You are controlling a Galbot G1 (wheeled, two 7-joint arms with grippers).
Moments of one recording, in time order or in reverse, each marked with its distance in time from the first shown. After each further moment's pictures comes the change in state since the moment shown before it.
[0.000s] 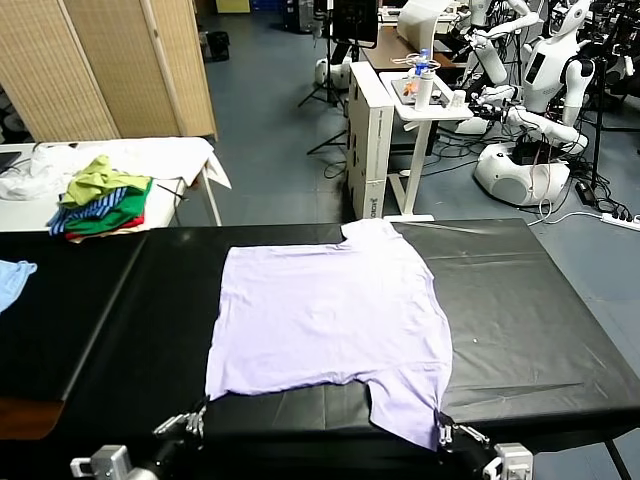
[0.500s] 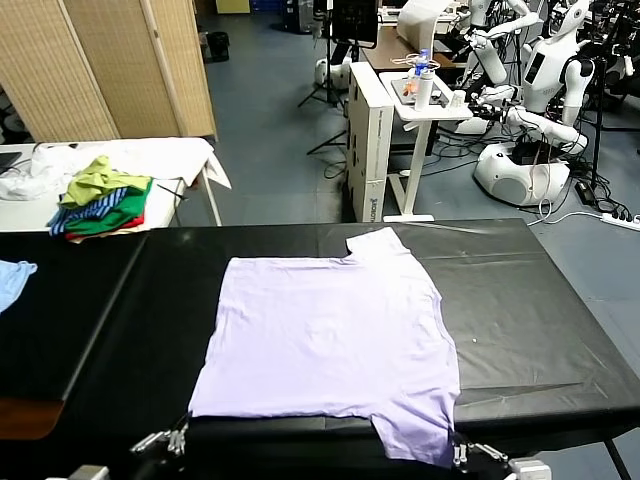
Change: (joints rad) left arm 0.041 -0.015 -0.033 -0.055 -0.023 -0.060 -0.003; right arm 0.113 -0.056 0.018 -0.025 0.106 0.201 -0.097
